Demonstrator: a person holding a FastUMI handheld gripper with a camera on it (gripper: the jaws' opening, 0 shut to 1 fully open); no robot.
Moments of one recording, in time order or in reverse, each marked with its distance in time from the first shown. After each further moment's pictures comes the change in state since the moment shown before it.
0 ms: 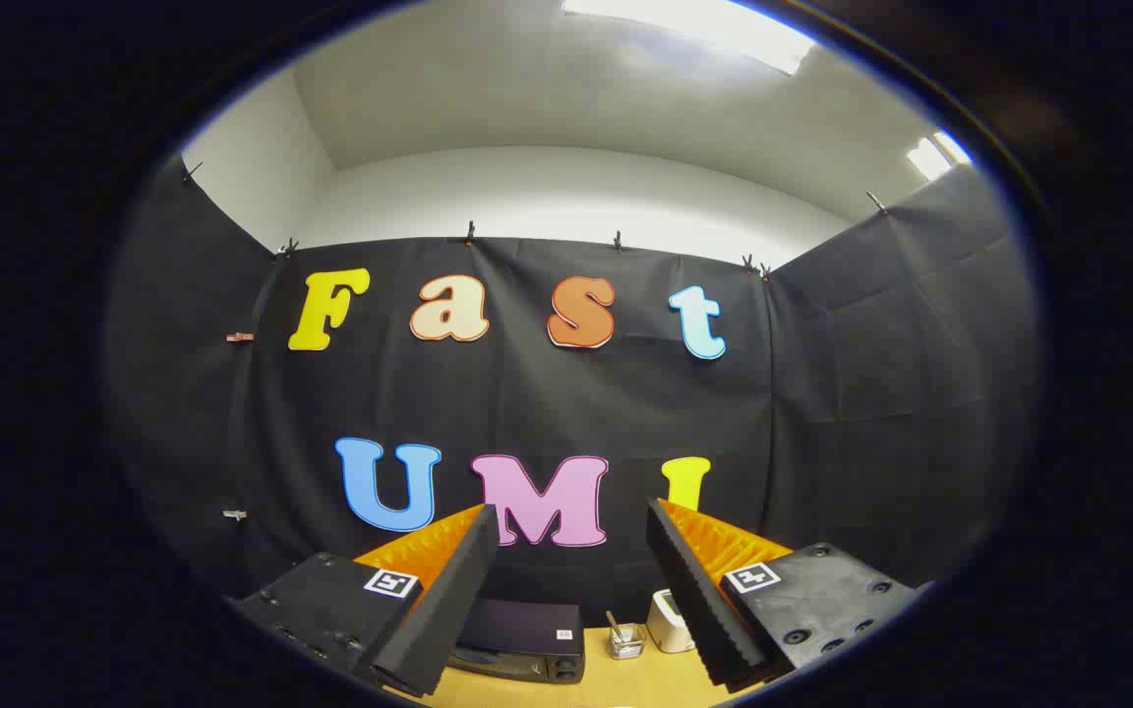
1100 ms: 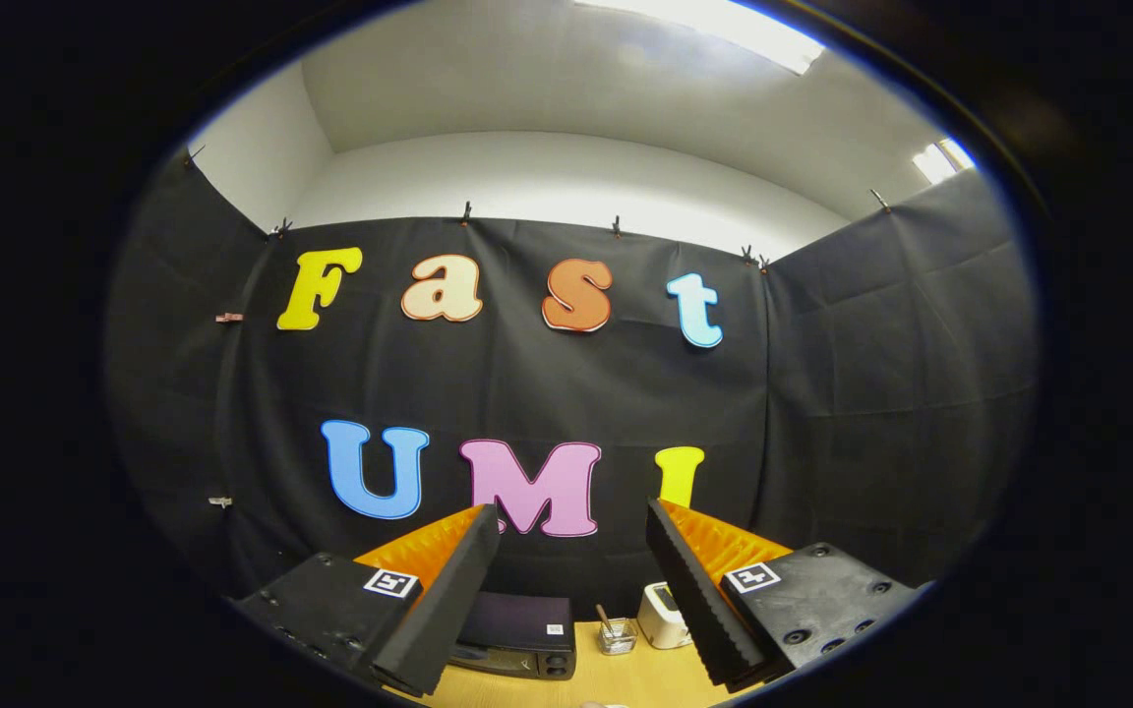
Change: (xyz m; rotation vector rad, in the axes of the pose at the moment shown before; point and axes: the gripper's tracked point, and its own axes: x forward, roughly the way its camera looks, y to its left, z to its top) arm 0.024 0.005 -0.028 -0.026 0.046 -0.012
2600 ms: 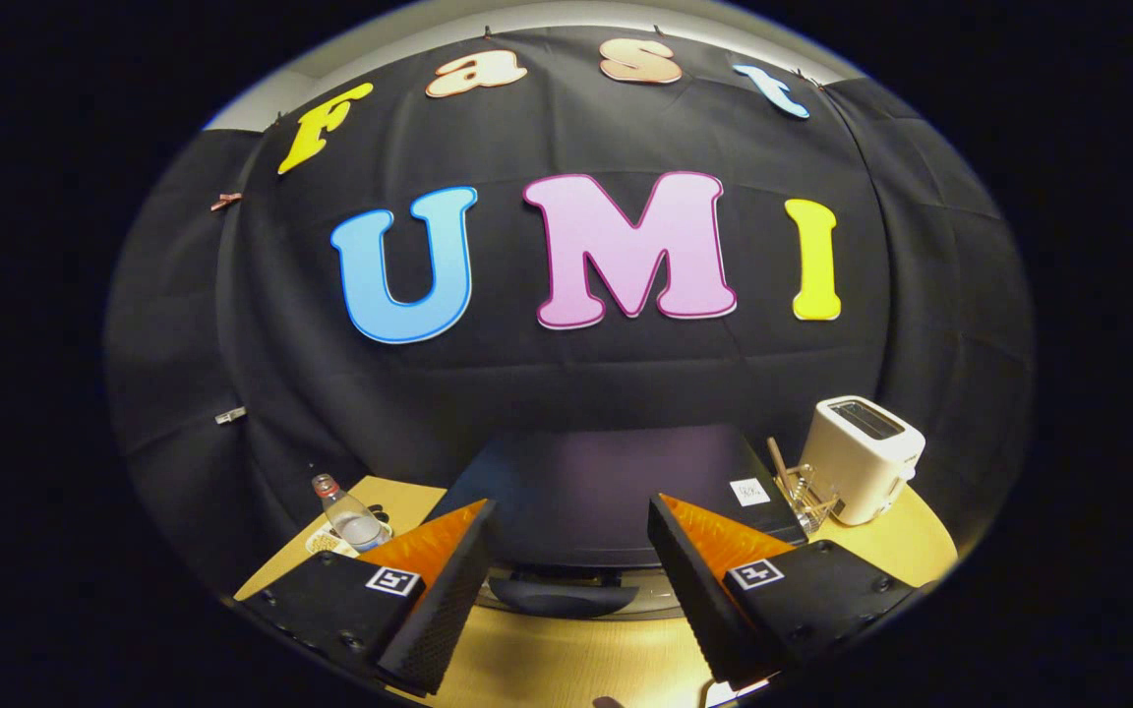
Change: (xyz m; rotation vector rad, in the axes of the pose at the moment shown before) arm 0.113 0.152 -0.410 0.138 0.500 0.121
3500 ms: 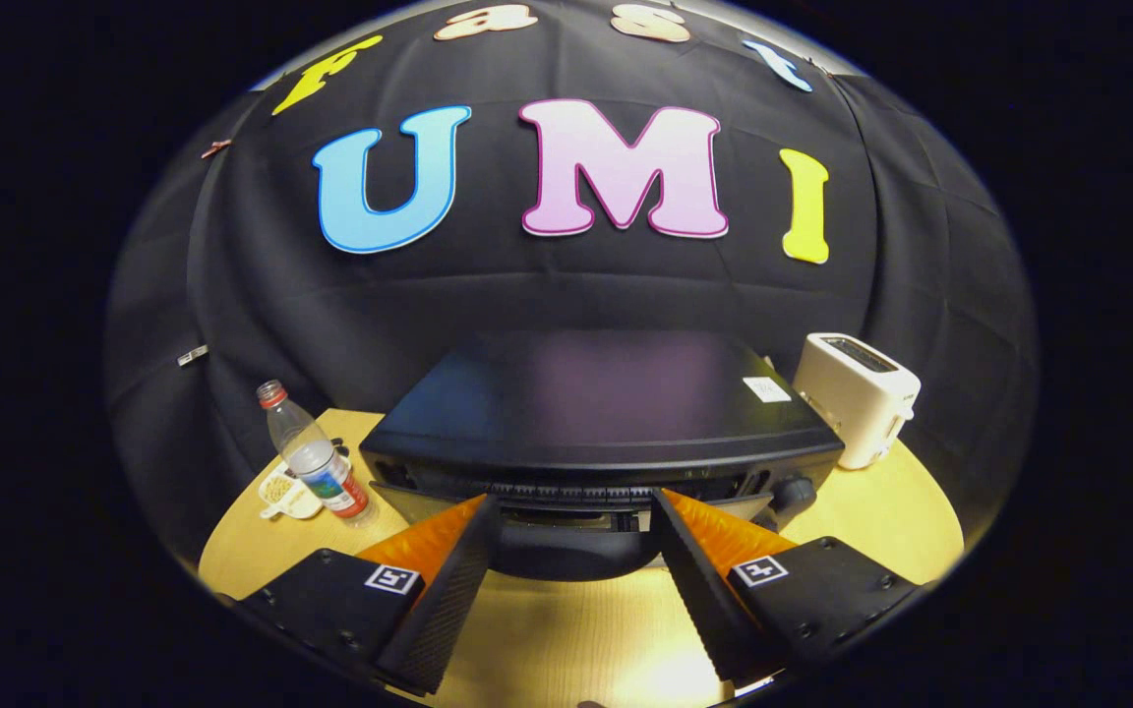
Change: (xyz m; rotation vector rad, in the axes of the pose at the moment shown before) arm 0.005 0.005 -0.098 -0.050 0.172 -0.069
